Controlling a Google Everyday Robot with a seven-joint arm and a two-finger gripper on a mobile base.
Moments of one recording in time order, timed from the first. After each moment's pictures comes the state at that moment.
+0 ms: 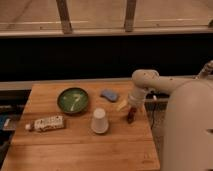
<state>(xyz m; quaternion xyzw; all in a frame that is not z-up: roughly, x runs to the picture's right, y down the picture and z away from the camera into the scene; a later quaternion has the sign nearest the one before) 0.144 0.153 0.850 -0.36 0.25 0.68 0.59</state>
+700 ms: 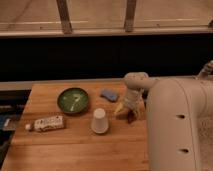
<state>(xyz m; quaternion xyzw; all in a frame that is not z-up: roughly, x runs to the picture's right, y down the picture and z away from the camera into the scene) 0.133 0.171 0.878 -0.36 0.30 0.65 0.60</state>
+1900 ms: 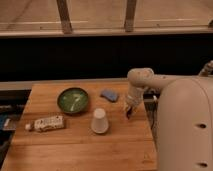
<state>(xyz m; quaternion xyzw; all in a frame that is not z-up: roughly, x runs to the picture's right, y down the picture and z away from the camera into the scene) 0.137 0.137 0.844 -0.35 0.25 0.65 0.63</state>
